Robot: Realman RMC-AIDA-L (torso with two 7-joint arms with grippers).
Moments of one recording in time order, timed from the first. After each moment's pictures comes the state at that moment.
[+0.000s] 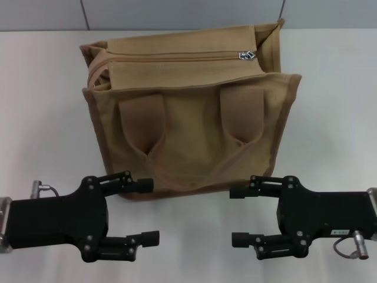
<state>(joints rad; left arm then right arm) -0.36 -2.03 0.85 0.49 1.83 1.90 -0.99 0.46 2.08 -0.83 -0.40 -1.91 -1.82 0.97</state>
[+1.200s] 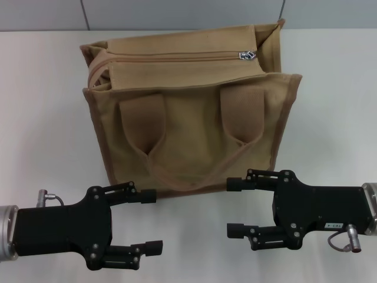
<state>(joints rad) -0.35 -2.04 0.86 0.48 1.87 1.86 -0.97 0.47 2.08 -0.82 -0.37 -1.90 -1.78 0.96</state>
